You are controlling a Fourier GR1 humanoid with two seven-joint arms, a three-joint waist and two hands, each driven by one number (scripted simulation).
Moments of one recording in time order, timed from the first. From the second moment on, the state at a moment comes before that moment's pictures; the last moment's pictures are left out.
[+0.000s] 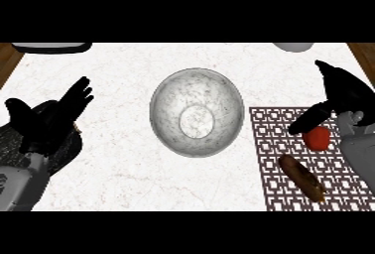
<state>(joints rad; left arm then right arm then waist) -0.24 0.48 -0.13 -1.45 0.35 0.02 0.20 -0.55 -0.58 0.28 -1.55 0.41 0.21 1.10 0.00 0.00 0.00</state>
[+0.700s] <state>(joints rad) -0.22 0.46 -0.09 -1.46 0.33 -0.01 0.21 -0.55 -0.55 0.27 -1.45 0.45 0.27 1.09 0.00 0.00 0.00</state>
